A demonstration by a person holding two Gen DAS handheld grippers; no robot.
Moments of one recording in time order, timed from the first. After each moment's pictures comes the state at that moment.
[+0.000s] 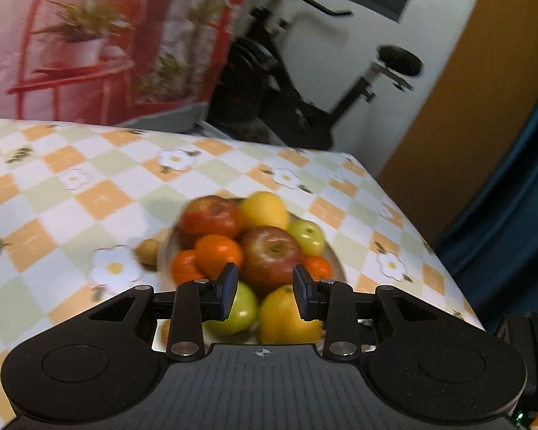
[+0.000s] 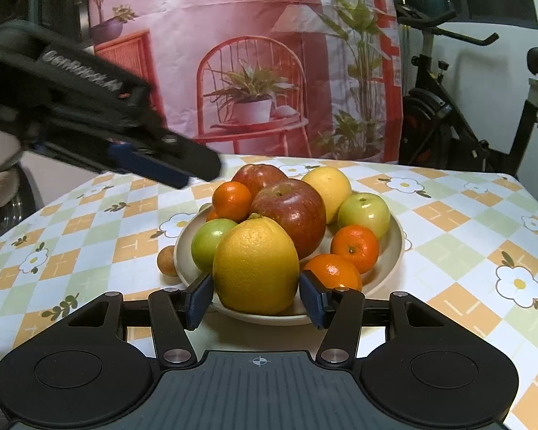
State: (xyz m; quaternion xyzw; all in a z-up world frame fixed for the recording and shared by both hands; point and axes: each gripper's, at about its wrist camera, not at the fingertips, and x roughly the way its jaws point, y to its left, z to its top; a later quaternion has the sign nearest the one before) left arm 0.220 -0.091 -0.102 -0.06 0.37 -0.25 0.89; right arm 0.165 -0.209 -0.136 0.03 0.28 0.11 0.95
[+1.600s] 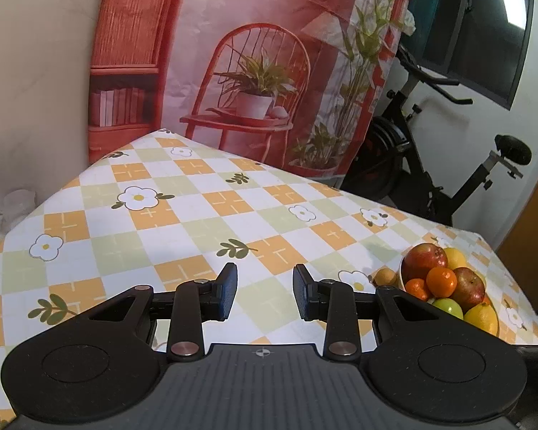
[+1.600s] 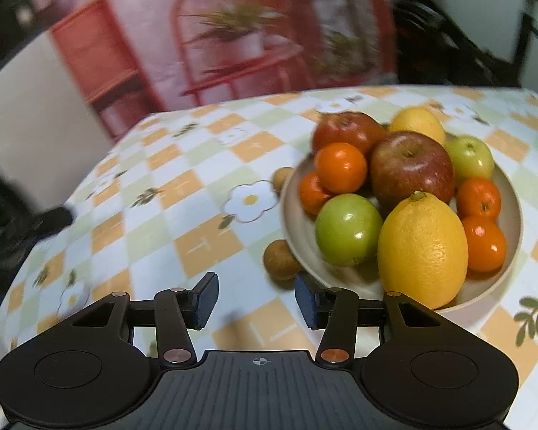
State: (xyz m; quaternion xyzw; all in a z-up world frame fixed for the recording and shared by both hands) left arm 0.172 0.078 -0.104 -0.11 0.28 -0.05 0.95; right arm 0.218 -0.111 -0.122 0.14 0.42 0.06 0.90
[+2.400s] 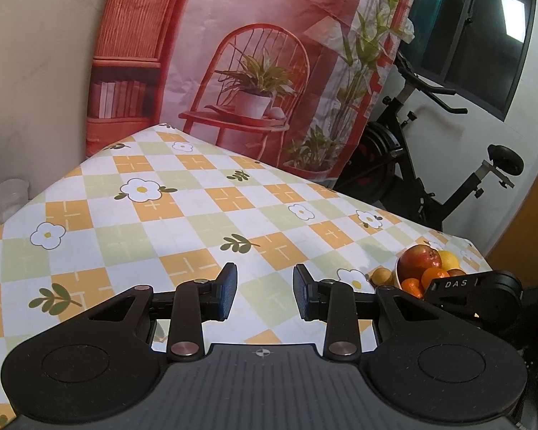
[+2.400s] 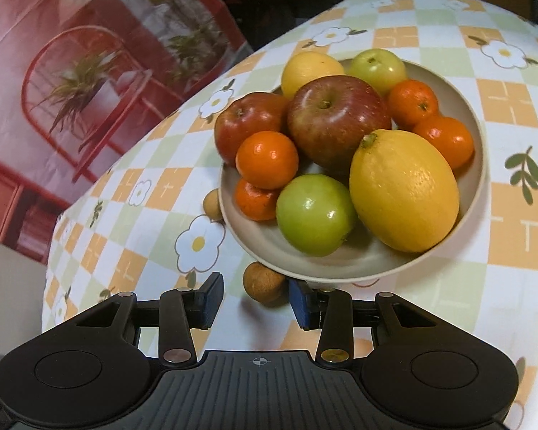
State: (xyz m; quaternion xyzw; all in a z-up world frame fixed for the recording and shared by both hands) left arm 0.168 0.090 -0.109 -0.13 0.28 -0.06 0.95; right arm 0.243 -0.110 -0.141 0.36 0.41 -0.15 0.83
